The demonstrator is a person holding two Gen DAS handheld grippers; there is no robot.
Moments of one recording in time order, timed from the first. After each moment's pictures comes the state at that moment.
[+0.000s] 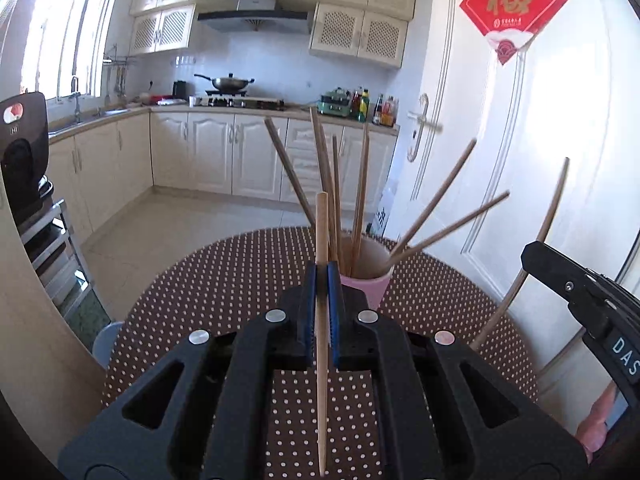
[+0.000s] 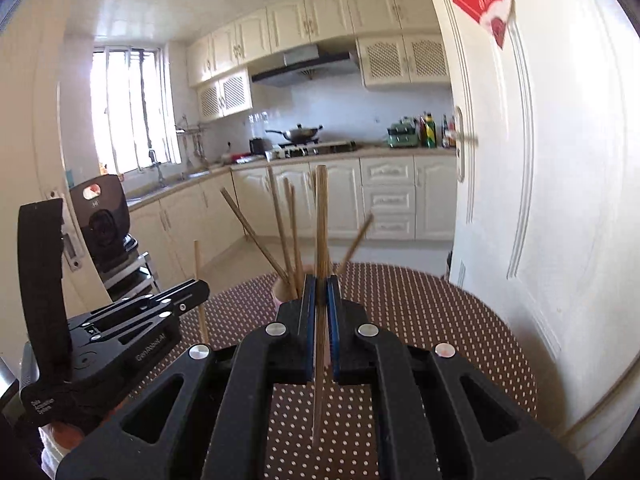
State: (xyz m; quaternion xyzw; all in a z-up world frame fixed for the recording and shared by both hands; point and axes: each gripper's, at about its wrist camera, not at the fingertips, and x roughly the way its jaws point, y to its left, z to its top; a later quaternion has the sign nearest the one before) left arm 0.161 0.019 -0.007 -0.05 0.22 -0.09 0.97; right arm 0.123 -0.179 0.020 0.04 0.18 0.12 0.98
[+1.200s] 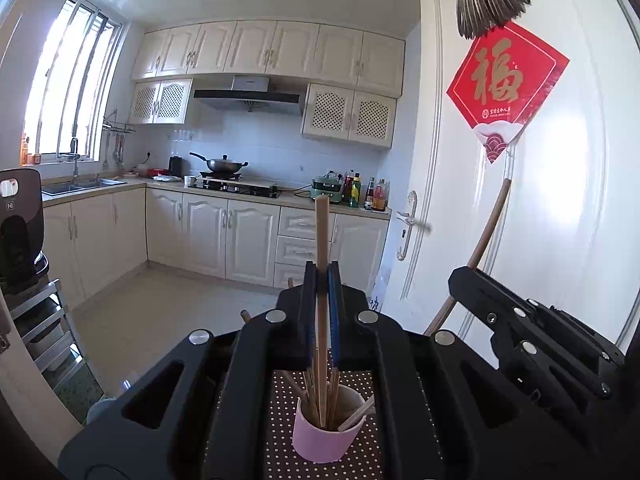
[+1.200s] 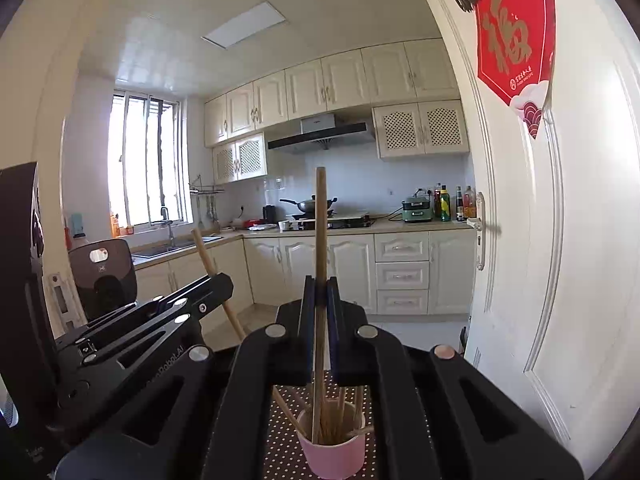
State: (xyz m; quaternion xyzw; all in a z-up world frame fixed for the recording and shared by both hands) left arm 0.190 0.013 0.089 -0.06 0.08 -0.10 0.99; right arm 0.170 -0.162 0.091 0.04 0.06 0.14 0.99
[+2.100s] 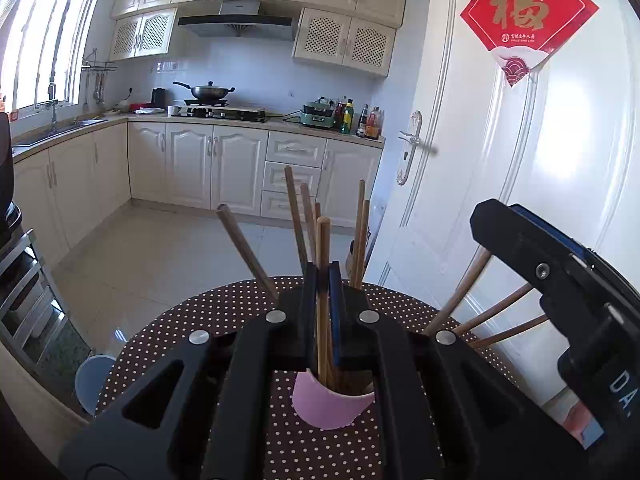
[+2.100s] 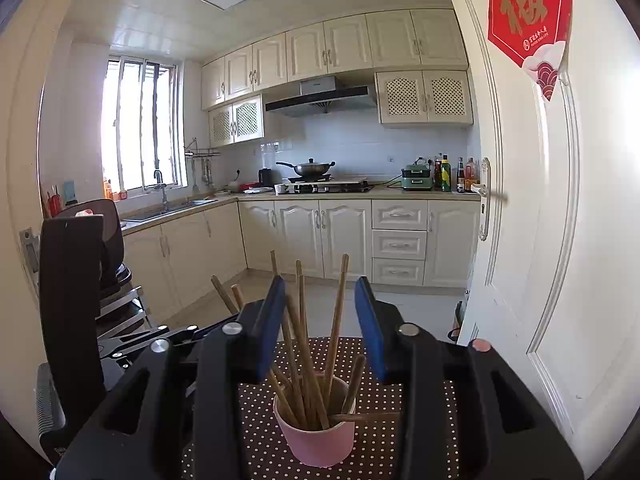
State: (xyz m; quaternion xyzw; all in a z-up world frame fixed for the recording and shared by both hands) left arm 0.251 0.018 0.021 -0.06 0.21 -0.13 0.97; right arm 0.203 -0.156 0.058 0.02 0.12 0.14 0.98
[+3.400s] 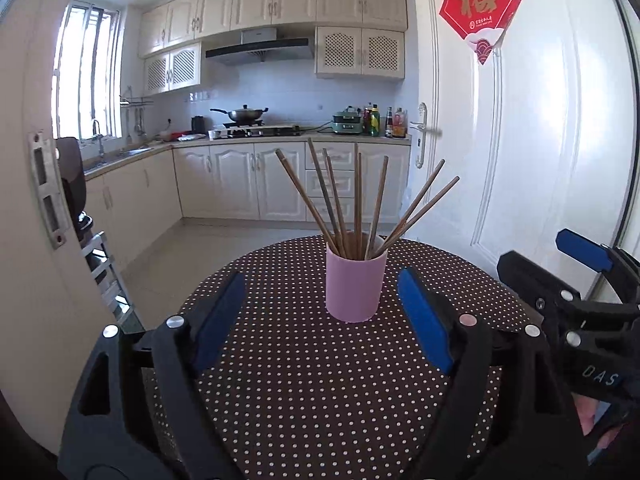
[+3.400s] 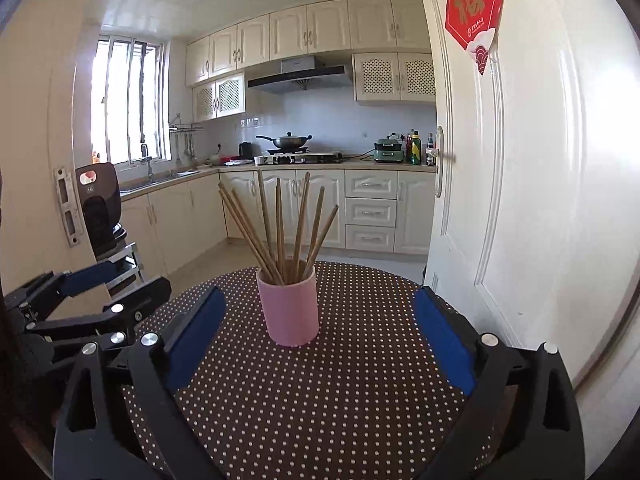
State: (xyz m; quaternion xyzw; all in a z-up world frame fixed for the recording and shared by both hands) left arm 0.080 0.004 0.008 0.01 0.18 -0.05 0.98; right arm 0.077 -0.196 0.013 0.00 0.16 0.09 0.98
